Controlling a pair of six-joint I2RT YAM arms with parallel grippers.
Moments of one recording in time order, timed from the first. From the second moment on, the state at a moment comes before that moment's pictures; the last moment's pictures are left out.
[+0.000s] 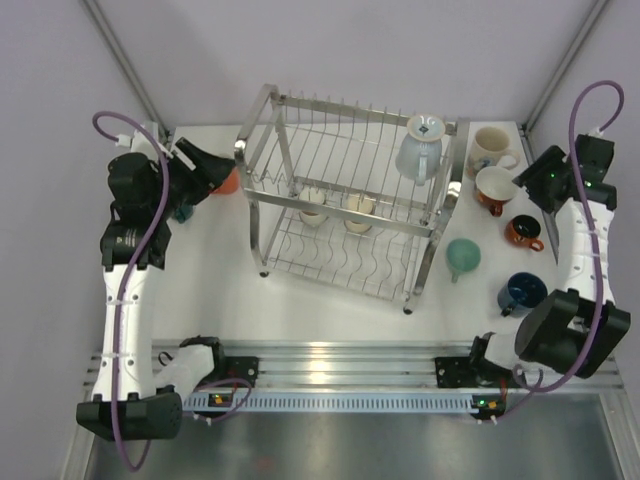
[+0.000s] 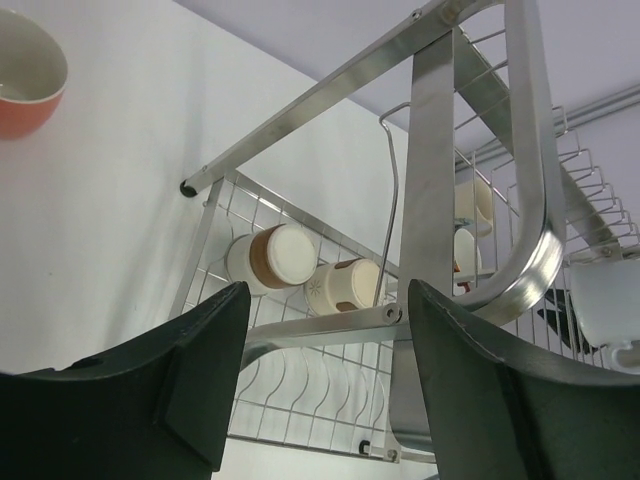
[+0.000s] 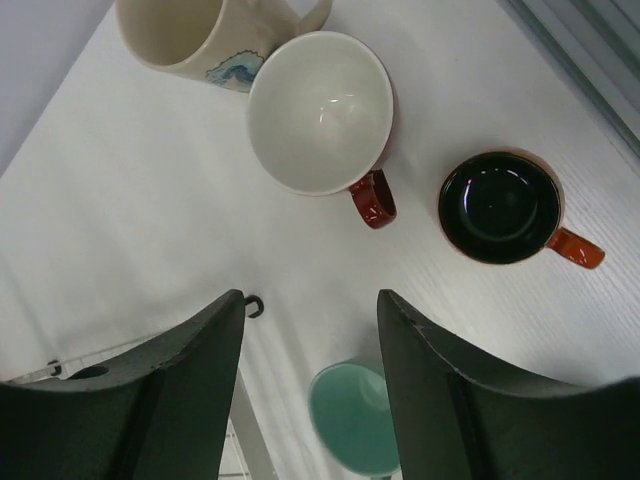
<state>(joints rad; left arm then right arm) 0.05 0.98 1.24 -0.52 0.36 -0.70 -0.37 1.30 1.28 -0.66 -0.11 0.51</state>
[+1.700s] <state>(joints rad) 0.04 1.07 1.49 -0.49 0.48 -0.73 -0.35 1.95 1.53 -0.50 -0.05 0.26</state>
